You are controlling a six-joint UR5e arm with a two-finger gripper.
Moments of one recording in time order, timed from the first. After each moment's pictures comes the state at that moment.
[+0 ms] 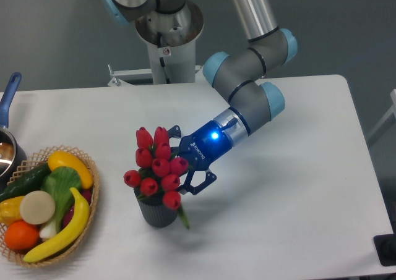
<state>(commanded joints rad) 2.63 -1.99 -1.90 -0.81 0.17 1.36</state>
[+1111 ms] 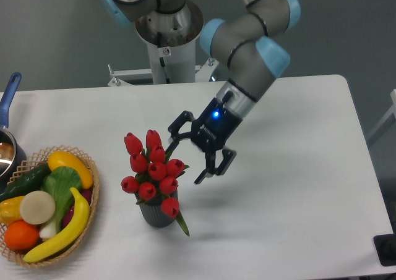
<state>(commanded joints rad) 2.69 -1.71 -1.89 -0.81 0.80 1.36</state>
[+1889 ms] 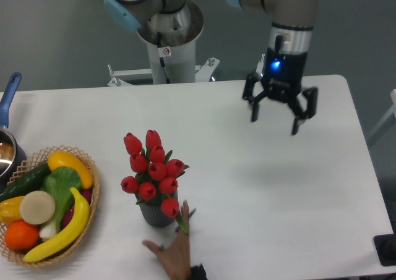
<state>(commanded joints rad) 2.86 -1.56 -1.84 -0.91 1.31 1.44</state>
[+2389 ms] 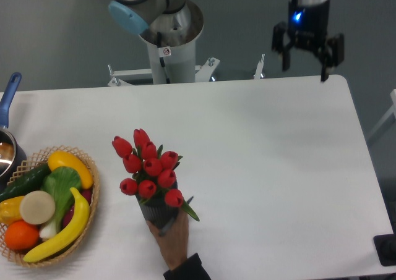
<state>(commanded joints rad) 3.06 -1.46 -1.71 -1.32 1.37 1.91</state>
